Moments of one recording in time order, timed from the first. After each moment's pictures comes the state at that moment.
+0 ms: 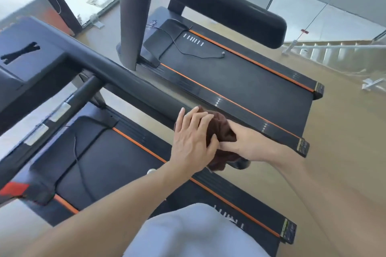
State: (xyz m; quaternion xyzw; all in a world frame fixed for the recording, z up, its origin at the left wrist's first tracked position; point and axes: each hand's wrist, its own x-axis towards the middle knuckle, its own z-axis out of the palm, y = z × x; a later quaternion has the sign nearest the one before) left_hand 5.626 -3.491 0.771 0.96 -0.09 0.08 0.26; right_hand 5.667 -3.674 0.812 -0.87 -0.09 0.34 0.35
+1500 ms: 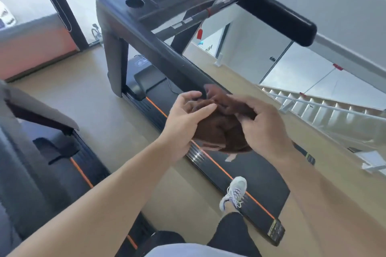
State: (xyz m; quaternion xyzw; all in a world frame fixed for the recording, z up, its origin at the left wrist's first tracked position) left_hand 5.962 -3.680 0.881 0.52 0.21 -0.01 0.83; right_hand 6.000 -3.854 0.917 -0.88 -0.20 0.00 0.43
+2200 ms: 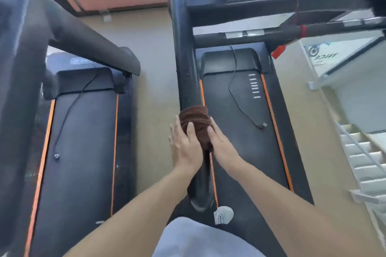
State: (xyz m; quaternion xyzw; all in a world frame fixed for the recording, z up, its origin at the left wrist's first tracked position) left_hand 6.206 -3.758 0.757 0.58 0.64 0.16 0.48; right_hand 6.308 -3.811 0.743 -0.71 -0.23 0.54 0.38
